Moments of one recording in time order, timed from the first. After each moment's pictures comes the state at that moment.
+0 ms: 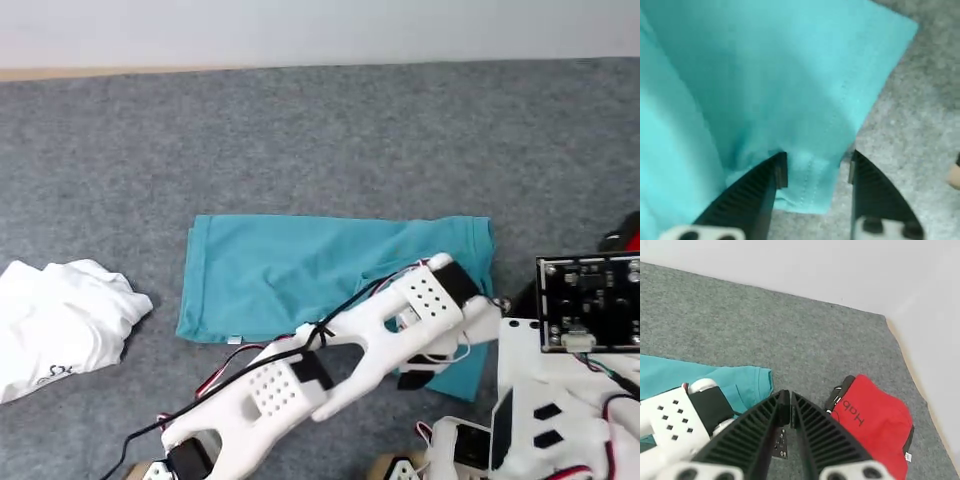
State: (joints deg) left arm 53.6 53.1 -39.8 99.0 -26.4; right arm 14.5 -63.9 -3.7 100.6 21.9
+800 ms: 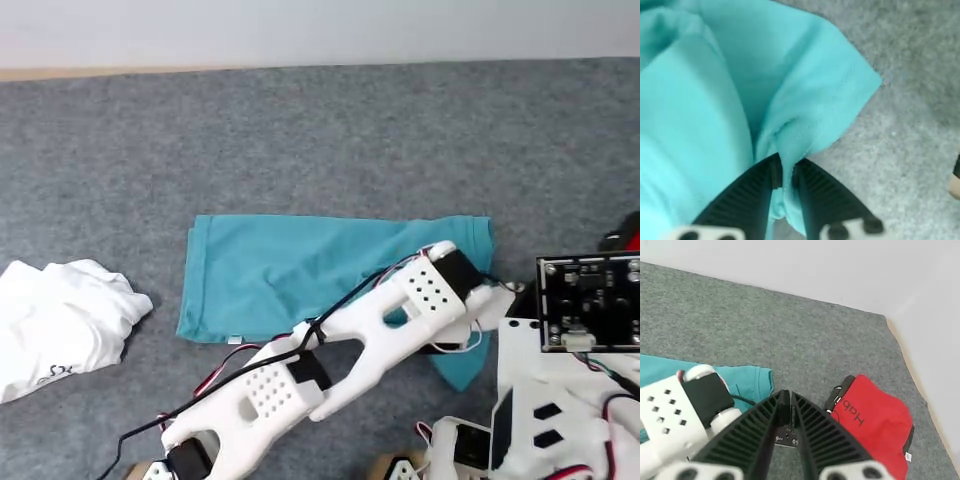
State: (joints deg) left arm 53.6 49.7 -44.9 99.2 -26.4; right arm 14.5 -63.9 -3.7 100.6 21.9
